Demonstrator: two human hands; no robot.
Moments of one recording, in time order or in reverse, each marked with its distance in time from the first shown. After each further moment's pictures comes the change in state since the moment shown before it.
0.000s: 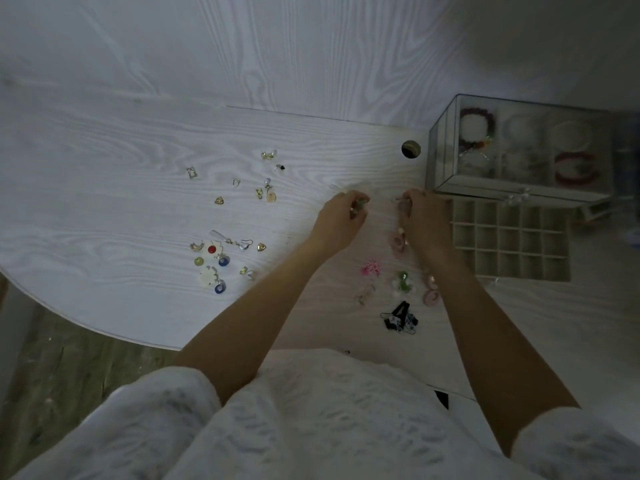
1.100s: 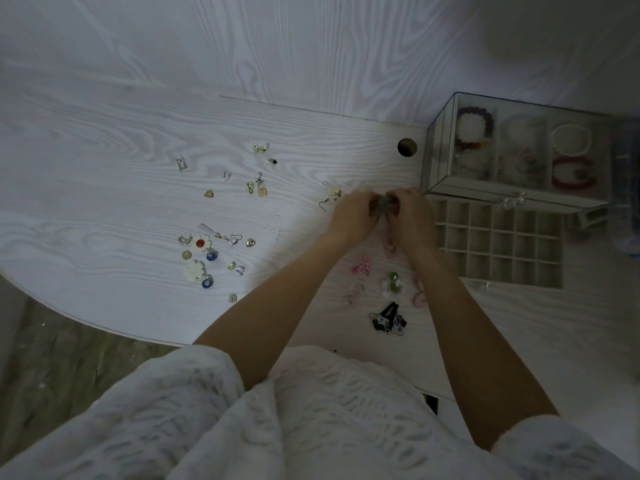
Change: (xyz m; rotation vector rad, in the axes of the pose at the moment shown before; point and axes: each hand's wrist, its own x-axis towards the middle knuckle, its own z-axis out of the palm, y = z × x) left_hand 0.022 0.022 0.034 0.181 0.012 0.036; right_hand 0.001 -0.006 0.001 0.079 -0.032 -0.031
